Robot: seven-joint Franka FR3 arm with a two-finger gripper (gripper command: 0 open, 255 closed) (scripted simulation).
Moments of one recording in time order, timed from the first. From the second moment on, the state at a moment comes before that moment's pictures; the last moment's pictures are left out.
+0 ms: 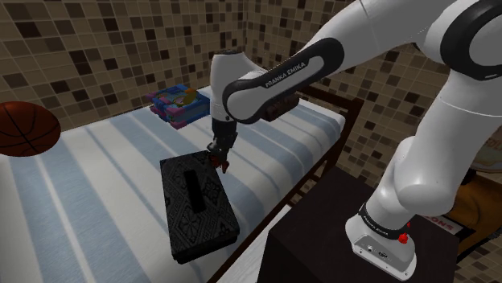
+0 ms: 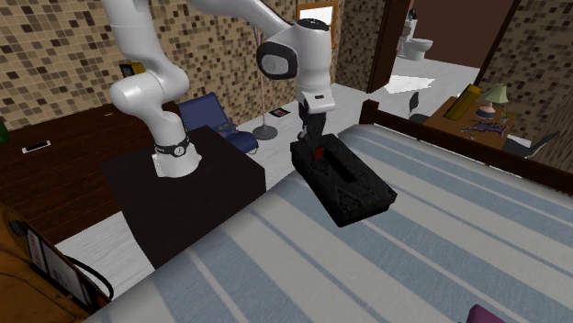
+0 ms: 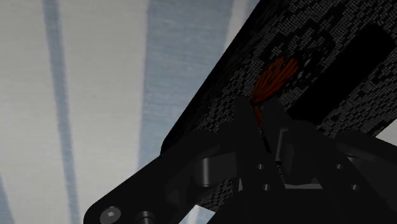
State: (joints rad) arm 0.25 0.05 0.24 -2.19 0.08 2.28 0.20
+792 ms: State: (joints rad) arm 0.36 0.31 0.29 -1.91 -0.02 2.26 0.41
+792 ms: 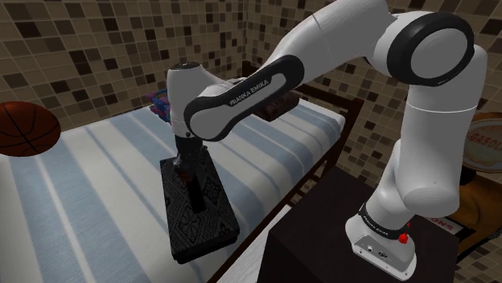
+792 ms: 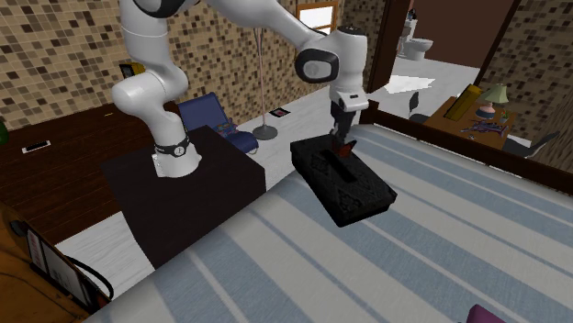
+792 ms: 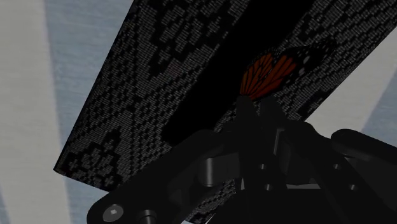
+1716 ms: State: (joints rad) arm 0.37 0.38 0.27 -1.94 -0.05 2.37 0.42
